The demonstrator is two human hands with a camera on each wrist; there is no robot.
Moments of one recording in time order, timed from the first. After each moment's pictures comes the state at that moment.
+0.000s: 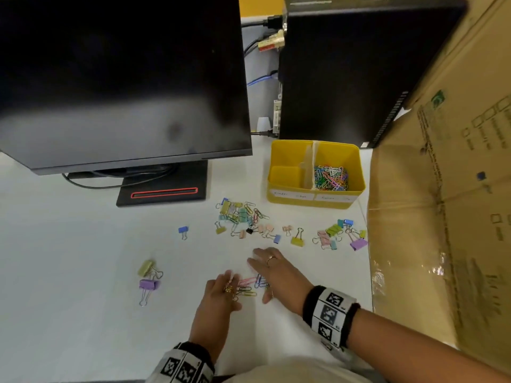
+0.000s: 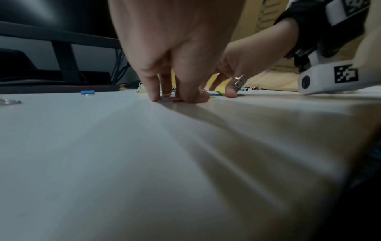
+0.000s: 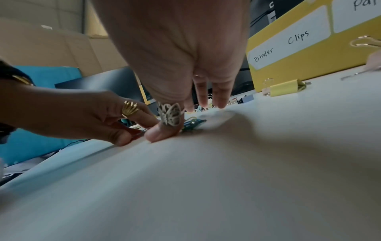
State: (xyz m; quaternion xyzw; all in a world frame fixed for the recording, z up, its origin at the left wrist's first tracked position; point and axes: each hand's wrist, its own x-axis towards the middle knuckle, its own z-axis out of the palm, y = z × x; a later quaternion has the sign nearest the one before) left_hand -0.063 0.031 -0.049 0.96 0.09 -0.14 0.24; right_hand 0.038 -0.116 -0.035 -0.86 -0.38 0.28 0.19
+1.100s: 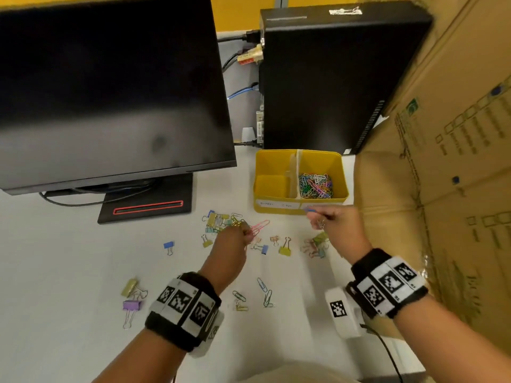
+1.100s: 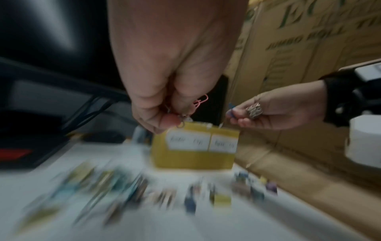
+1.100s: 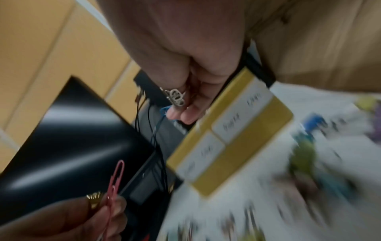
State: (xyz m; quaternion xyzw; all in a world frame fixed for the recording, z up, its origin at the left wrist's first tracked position) left_hand 0.059 0.007 0.046 0.95 0.06 -0.12 0.29; right_hand 0.122 -0.193 0.032 -0.81 -0.01 0.05 0.58
